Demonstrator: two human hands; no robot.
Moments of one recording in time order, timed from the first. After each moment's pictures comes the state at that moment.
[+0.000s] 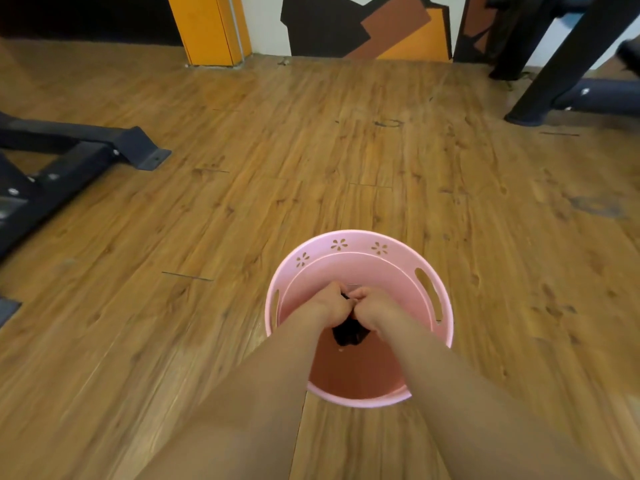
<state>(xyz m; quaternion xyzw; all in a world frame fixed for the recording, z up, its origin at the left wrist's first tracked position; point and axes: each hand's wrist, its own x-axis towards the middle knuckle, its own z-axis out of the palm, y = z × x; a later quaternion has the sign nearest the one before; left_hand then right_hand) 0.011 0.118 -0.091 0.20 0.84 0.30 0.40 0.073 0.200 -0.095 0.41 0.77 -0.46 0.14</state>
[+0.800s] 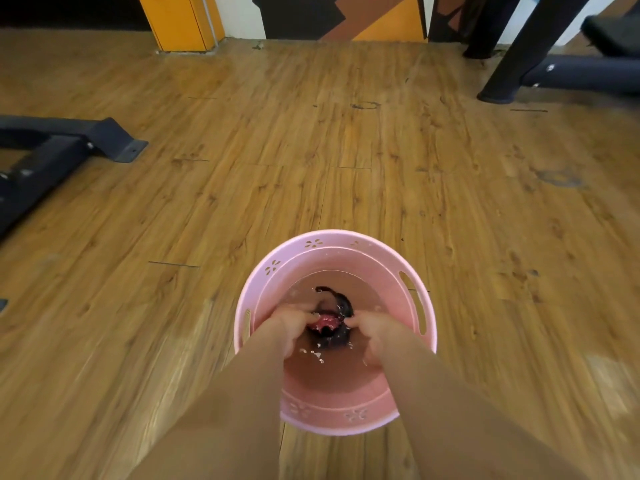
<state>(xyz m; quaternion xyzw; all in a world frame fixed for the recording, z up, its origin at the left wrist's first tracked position) 0.054 0.067 -0.117 -0.07 0.75 0.50 0.44 0.139 0.168 -0.111 0.56 0.46 -0.68 0.10</state>
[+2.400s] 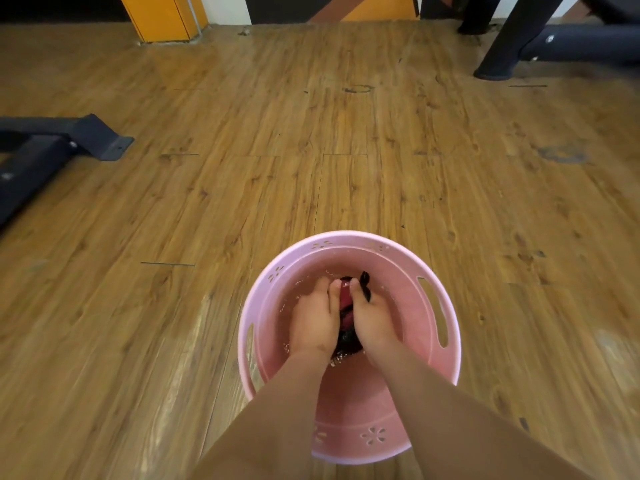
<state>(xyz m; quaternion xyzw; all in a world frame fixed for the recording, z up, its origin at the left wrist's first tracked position) 0.088 0.080 -0.108 0.23 0.89 0.36 0.16 0.144 0.156 -0.116 0.48 0.58 -0.65 -0.12</state>
